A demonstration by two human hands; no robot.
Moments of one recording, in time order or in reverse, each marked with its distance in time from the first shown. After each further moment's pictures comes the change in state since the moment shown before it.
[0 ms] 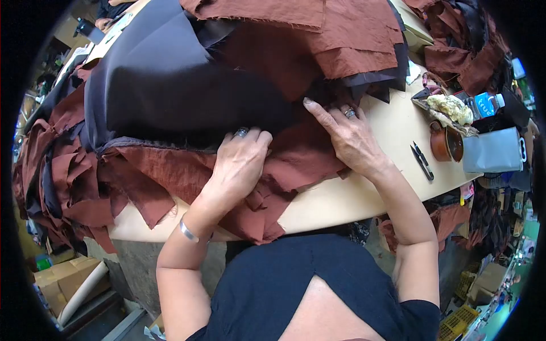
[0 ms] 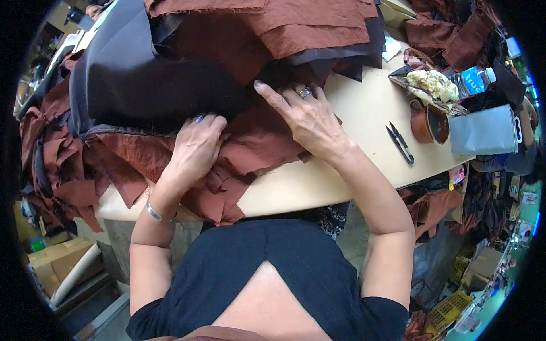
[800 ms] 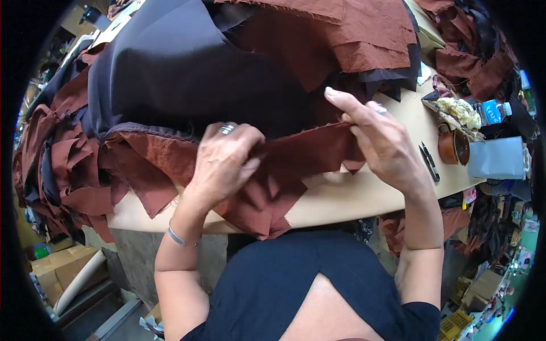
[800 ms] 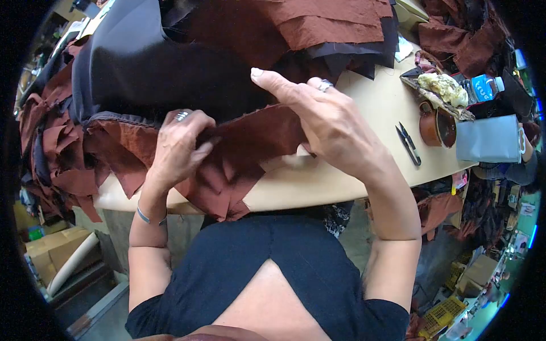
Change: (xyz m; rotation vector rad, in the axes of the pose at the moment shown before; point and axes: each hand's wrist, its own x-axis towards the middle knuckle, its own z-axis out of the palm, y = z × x) left_hand -0.020 -0.016 -0.026 -0.128 0.073 0.024; right_hand 0.016 -0.025 -0.067 0.553 0.064 0.003
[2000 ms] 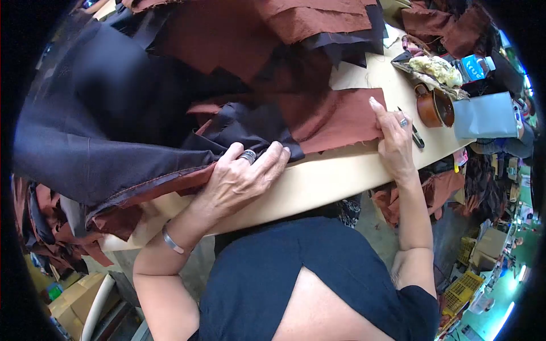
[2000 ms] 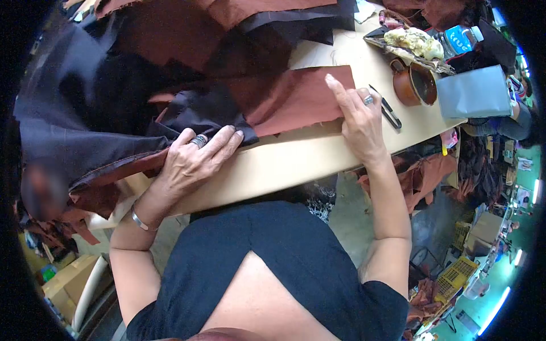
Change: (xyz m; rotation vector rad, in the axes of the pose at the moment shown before) left_hand 0.005 0.044 0.050 0.317 -0.066 0.518; right_hand -0.132 0.066 -0.009 -0.686 0.131 0.212
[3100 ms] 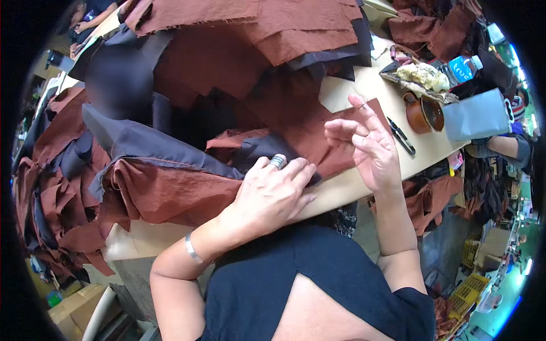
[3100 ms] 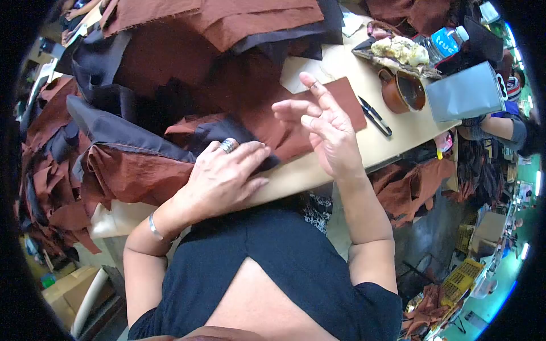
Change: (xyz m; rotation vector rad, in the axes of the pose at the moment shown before) left_hand 0.046 0.028 -0.023 -0.538 -0.112 -0.225; right_hand 0.031 -0.052 -0.015 1.858 0.017 0.640
